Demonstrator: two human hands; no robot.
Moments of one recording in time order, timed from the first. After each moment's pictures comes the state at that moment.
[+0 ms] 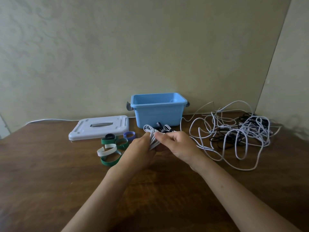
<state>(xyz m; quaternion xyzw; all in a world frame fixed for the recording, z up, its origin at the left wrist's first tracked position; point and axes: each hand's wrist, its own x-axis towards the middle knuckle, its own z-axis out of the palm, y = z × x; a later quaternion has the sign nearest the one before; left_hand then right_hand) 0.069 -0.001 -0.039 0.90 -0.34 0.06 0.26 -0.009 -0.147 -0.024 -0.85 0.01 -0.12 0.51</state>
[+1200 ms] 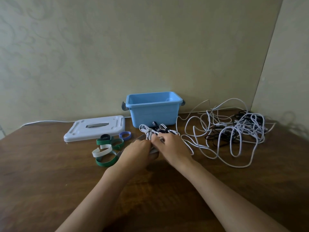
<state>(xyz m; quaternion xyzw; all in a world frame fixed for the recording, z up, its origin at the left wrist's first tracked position) 0.067 -0.013 -0.042 0.91 -0.37 0.06 0.15 0.012 -0.146 -0.048 -0.91 0.02 -0.24 0.33</state>
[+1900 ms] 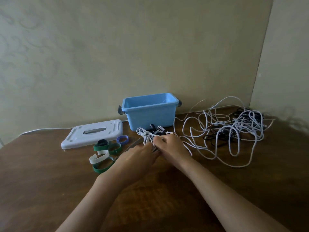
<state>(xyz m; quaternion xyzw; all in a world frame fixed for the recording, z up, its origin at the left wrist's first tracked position) 0.038 -0.012 -0.016 0.90 -0.43 0.06 -0.02 0.014 -0.157 -0.046 -0.86 0.03 -0.20 0.46</state>
